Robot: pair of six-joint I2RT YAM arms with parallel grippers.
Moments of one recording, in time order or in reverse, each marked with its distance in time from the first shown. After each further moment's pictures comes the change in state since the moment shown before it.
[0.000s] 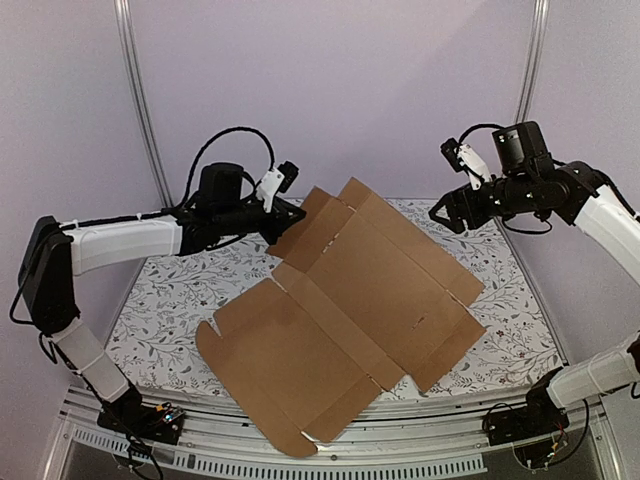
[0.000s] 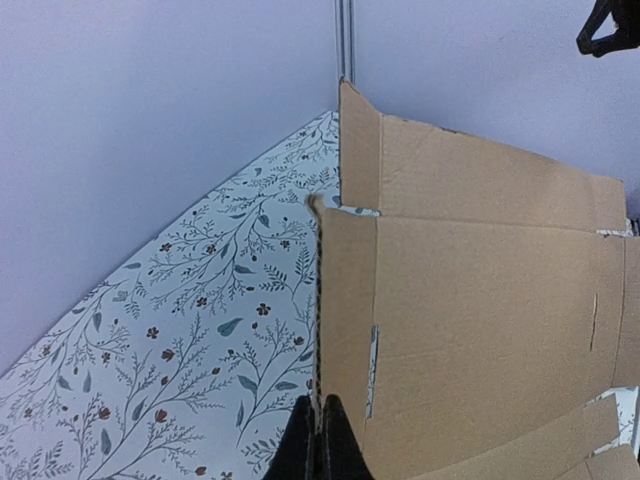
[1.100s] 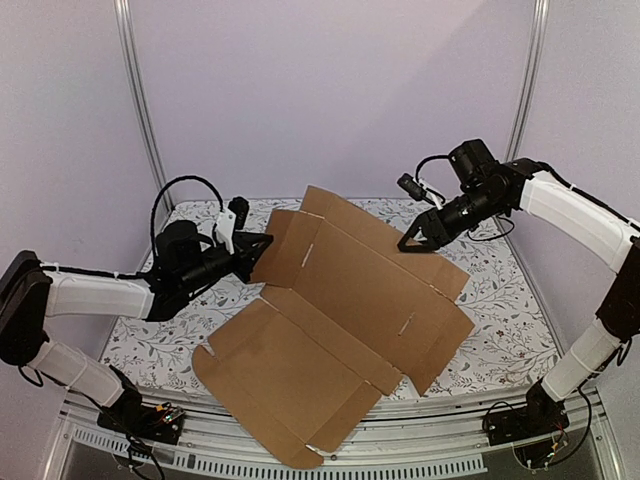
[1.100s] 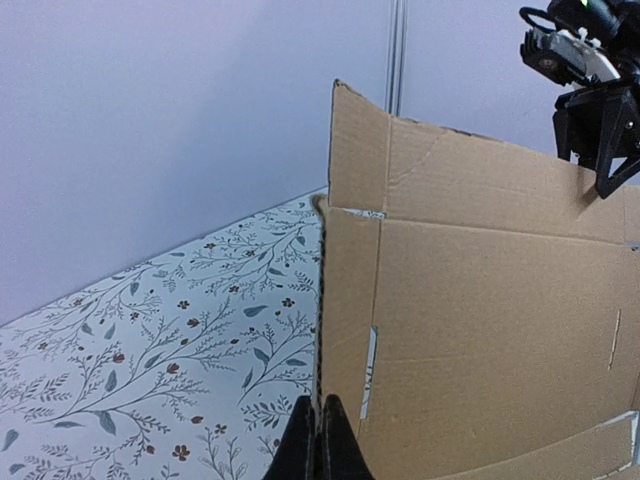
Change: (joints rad) left arm 0.001 -0.283 -0.639 0.623 -0.129 -0.180; right arm -0.058 0.301 0.064 -0.097 -0.561 -0.064
